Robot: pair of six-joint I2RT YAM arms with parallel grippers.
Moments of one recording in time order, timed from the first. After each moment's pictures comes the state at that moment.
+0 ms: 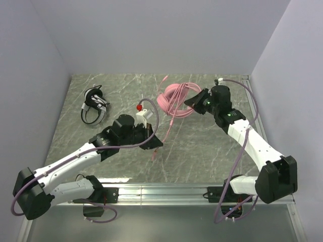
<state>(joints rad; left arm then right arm) -0.79 1.04 0.79 -0.20 0.39 -0.62 0.33 1.29 1.01 -0.16 -0.20 0.95</state>
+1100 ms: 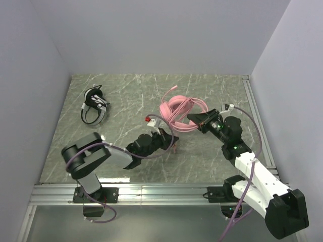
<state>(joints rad) -0.96 1.64 0.50 1.03 -0.08 -0.76 0.32 0.90 0.48 0.32 -0.33 1.36</state>
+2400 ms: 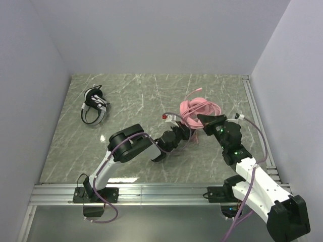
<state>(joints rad) -1.02 2.26 0.99 1.32 -0.29 -0.92 0.34 0.82 0.38 0.26 0.03 1.44</state>
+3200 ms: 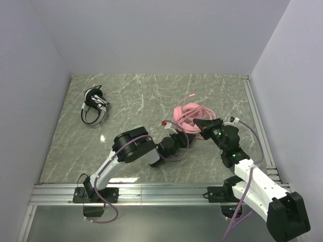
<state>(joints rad) -1.04 2.33 0.96 1.37 -0.27 -0.99 0.34 0.85 0.32 0.35 -0.06 1.50</state>
